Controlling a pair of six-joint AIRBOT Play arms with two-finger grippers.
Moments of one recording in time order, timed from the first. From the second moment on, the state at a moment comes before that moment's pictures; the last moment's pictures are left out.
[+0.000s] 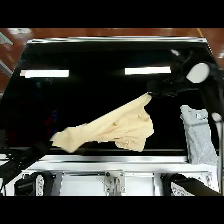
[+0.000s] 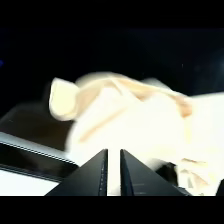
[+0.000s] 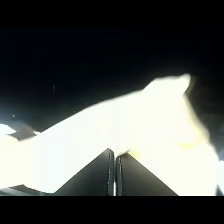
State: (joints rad) left arm 0.29 0.09 0.26 0.98 -1.23 -1.78; right arm 0.16 -1.29 1.35 -1.22 1.21 1.63
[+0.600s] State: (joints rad) left arm 0.29 0.09 0.13 0.87 -1.06 -1.76; right arm 0.12 -1.42 1.35 -1.18 1.20 1.57
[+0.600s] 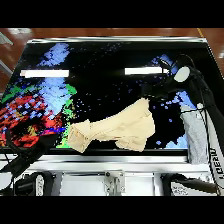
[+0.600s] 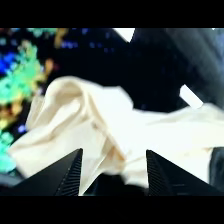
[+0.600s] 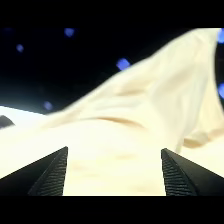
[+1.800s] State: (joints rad) left arm 0.02 -0.56 0.12 0.87 -0.97 -1.64; right arm -0.16 -1.39 1.17 -1.19 1.53 1.45
